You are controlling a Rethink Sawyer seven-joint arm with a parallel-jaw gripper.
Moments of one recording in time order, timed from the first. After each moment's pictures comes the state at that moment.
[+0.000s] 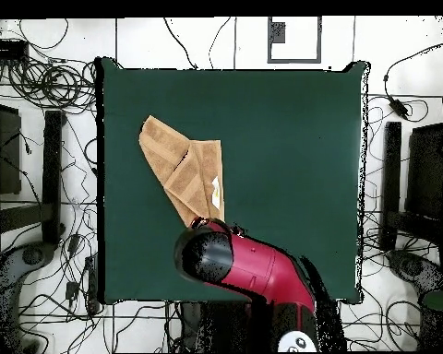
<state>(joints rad) -0.03 -0.84 -0.19 1.97 0.12 0.46 1.72</state>
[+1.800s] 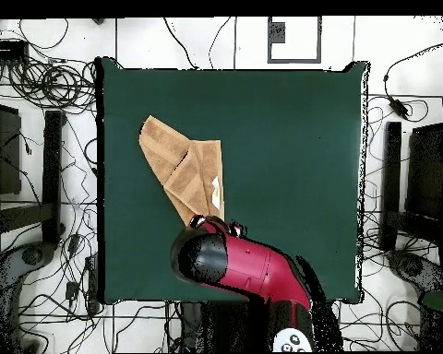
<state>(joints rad) -0.01 -0.83 -0.19 1.97 0.09 0.38 1.72</state>
